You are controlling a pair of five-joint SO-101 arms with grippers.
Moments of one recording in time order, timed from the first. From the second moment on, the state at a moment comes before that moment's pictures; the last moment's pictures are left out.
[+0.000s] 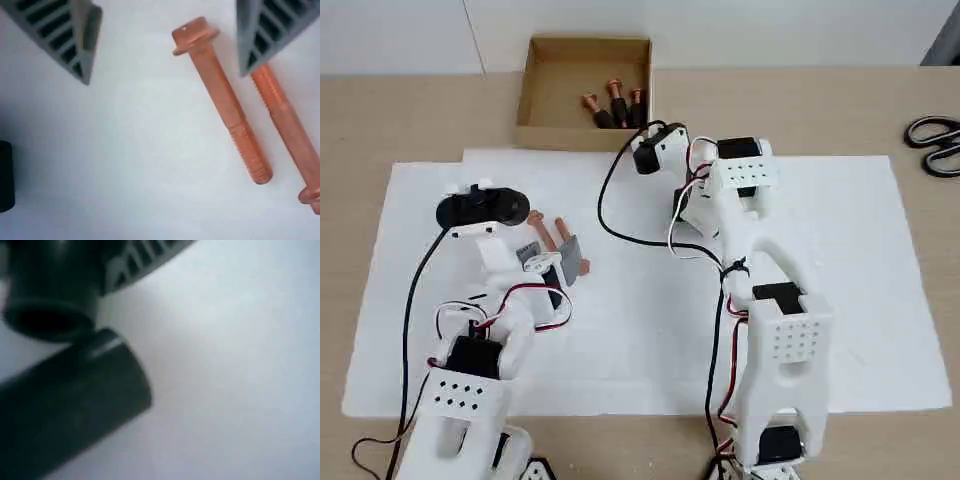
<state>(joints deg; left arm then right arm) 6.3 -56.8 71.8 35.6 24.3 -10.7 36.6 -22.6 76.0 39.7</state>
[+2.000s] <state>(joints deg) 4.3 -56.8 60.6 53.8 28.6 -12.0 18.8 2.1 78.7 9.6</state>
